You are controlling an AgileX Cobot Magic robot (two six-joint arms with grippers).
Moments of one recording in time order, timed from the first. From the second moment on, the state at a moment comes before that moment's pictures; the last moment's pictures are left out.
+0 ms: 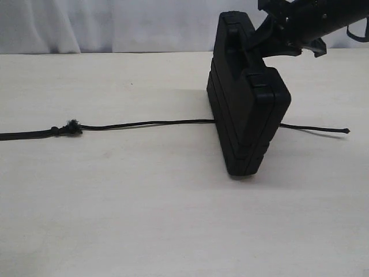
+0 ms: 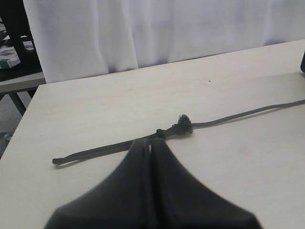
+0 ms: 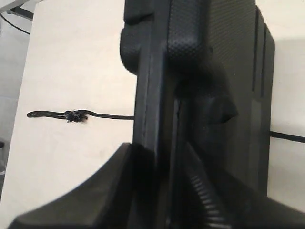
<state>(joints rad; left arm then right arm) -0.07 0.00 0.00 0.02 0.32 0.11 0.00 1.86 -1.51 0.77 0.99 -0.32</state>
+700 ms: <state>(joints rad) -0.07 0.00 0.00 0.02 0.32 0.11 -0.01 1.88 -1.51 0.54 0.91 -0.31</state>
